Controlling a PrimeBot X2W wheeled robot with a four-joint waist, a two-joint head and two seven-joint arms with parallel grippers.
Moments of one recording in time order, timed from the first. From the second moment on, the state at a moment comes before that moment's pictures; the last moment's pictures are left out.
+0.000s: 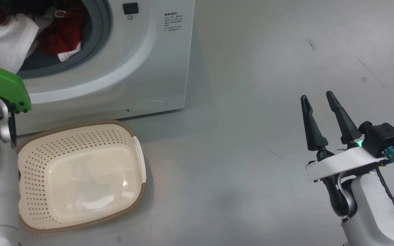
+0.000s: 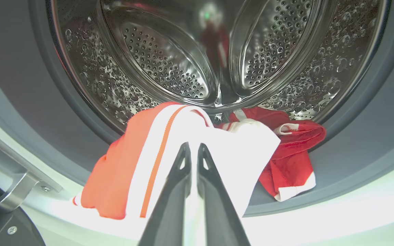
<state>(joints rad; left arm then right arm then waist) -0.83 0.18 0.09 0.77 -0.04 0.07 -0.04 -0.27 -0.13 0.20 0.22 0.43 0.12 -0.25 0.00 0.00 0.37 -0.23</state>
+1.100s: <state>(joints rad) -0.52 0.08 0.04 0.66 -0.08 0.00 -0.24 -0.13 -0.13 0.20 0.23 0.40 0.12 -0.25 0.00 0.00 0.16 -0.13</state>
